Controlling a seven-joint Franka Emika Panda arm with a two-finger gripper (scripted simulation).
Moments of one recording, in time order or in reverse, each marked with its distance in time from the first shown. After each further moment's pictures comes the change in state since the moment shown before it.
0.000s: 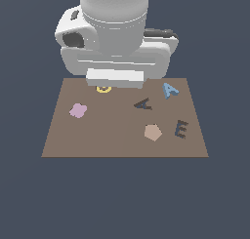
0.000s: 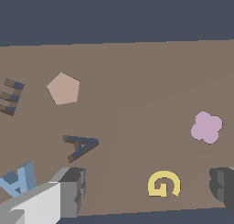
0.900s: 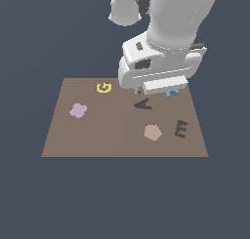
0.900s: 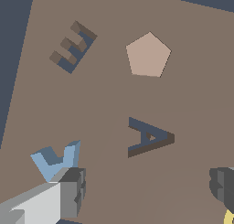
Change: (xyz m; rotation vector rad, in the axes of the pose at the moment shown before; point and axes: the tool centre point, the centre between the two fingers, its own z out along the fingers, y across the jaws) arm -0.035 -0.100 0.057 0.013 0.009 -0.259
